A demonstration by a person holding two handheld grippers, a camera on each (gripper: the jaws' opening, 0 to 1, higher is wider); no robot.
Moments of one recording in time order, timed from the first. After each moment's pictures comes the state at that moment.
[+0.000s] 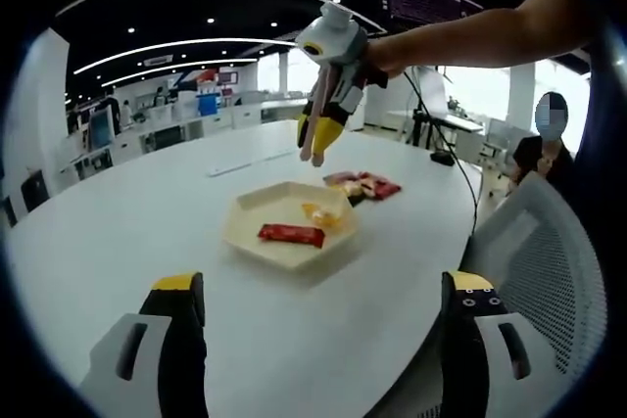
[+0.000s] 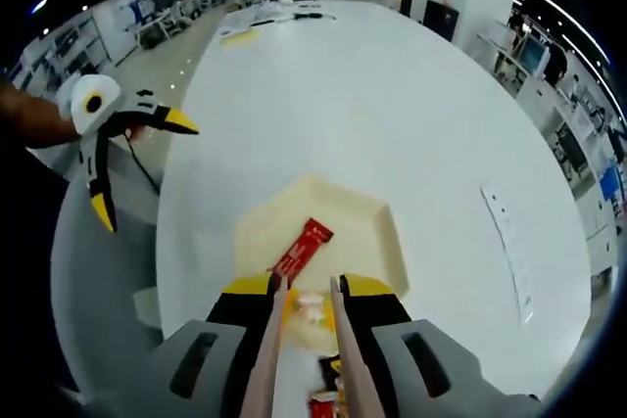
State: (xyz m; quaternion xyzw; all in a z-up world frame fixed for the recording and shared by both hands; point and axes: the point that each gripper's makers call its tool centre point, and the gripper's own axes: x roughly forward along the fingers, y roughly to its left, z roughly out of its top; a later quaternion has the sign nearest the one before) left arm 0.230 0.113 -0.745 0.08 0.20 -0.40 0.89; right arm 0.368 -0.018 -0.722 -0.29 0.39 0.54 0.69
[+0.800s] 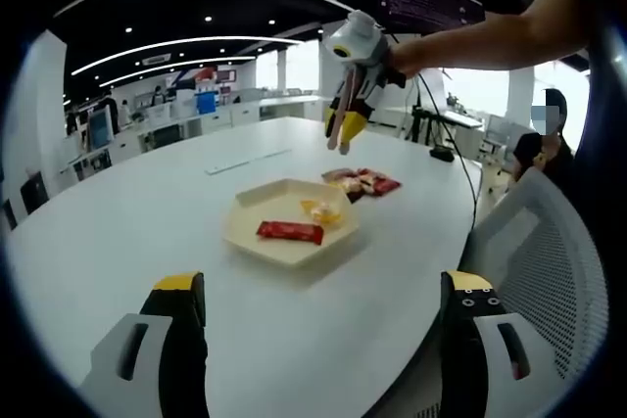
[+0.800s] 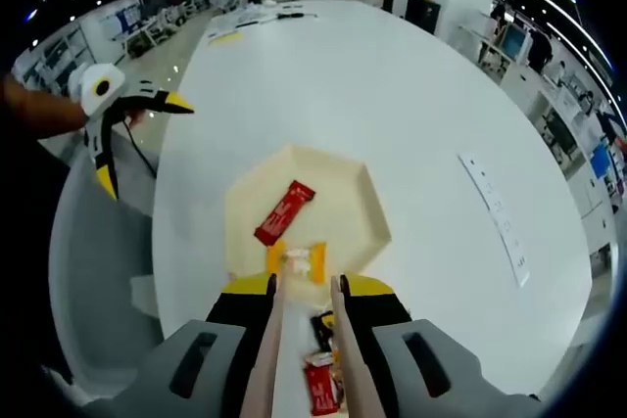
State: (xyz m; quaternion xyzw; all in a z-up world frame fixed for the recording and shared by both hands) left arm 0.228 0.112 -0.748 0.08 0.20 -0.40 0.89; right arm 0.363 -0.076 -0.724 -0.29 0.39 0.51 0.71
